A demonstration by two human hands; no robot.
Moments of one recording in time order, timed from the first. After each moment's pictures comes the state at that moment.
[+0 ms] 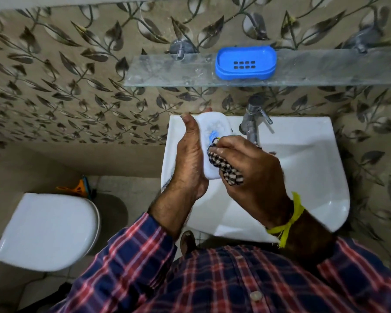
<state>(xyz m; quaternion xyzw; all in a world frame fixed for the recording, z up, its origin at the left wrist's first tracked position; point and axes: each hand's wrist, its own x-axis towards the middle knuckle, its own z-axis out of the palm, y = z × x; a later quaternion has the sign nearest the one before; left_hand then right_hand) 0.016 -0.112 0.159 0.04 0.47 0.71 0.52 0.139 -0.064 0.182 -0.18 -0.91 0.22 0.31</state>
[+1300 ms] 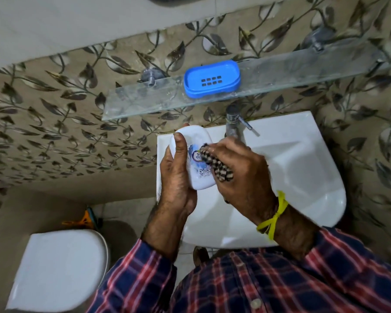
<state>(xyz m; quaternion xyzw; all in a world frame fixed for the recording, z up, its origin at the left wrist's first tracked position) 0.027 -0.105 0.173 0.08 0.51 0.75 0.42 0.141 -0.041 0.175 -0.22 -0.85 0.26 0.40</state>
